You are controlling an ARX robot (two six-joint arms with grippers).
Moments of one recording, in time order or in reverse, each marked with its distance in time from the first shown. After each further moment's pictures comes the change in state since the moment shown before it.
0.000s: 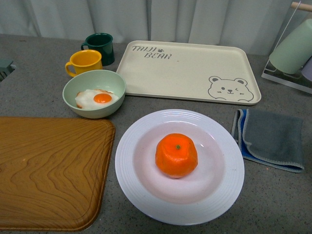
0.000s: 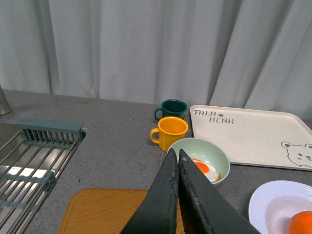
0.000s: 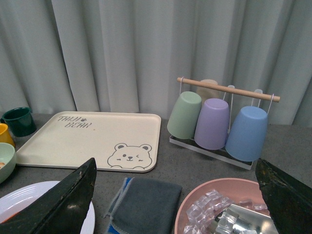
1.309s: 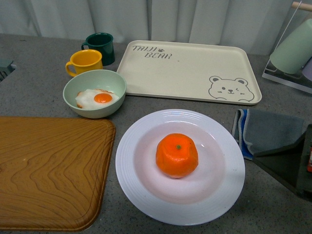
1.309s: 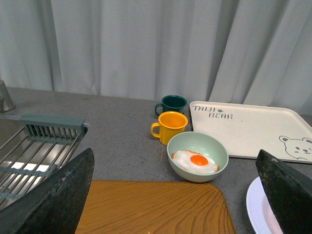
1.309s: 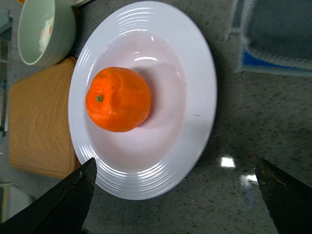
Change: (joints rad) left arm 0.000 -0.269 0.000 -0.275 0.000 0.002; right arm 0.163 1.505 0.295 0.406 -0.428 0.524
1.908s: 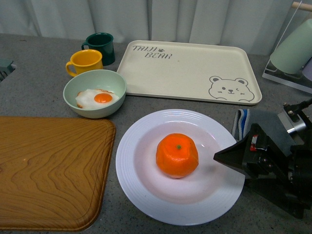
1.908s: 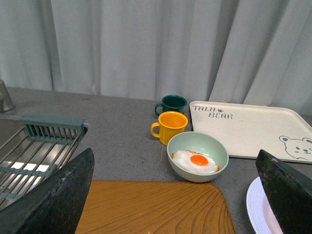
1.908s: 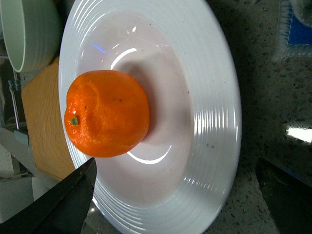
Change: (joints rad) left arm 0.000 0.000 0.000 0.000 0.000 0.000; right arm 0.004 0.465 0.197 0.162 -0.129 0.152
